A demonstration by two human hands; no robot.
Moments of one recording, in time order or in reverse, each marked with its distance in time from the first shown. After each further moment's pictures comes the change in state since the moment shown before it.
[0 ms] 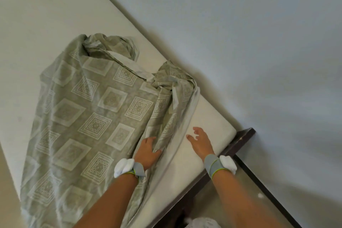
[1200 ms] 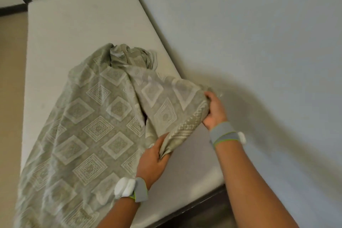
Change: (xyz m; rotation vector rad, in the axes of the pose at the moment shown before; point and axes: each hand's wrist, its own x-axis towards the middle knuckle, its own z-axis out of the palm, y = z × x) left_hand -0.009 0.129 0.008 -0.194 0.509 0.239; right_hand 0.080 -0.201 -0.110 1.064 -0.359 0.077
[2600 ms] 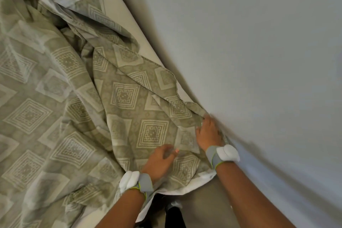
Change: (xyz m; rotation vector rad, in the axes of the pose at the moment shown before) left_hand 0.025 -0.069 0.210 -0.104 -0.542 -0.535; right_hand 0.066 0.086 -0.272 -1.758 0.343 0.058
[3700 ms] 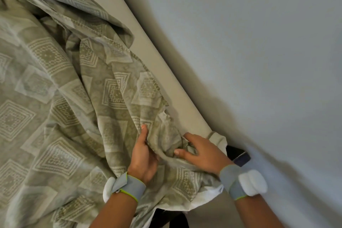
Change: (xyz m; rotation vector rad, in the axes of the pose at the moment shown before) left_hand 0.014 0.033 -0.027 -1.315 0.077 -0.123; right_hand -0.033 0.001 0.002 0.154 -0.392 -0.442
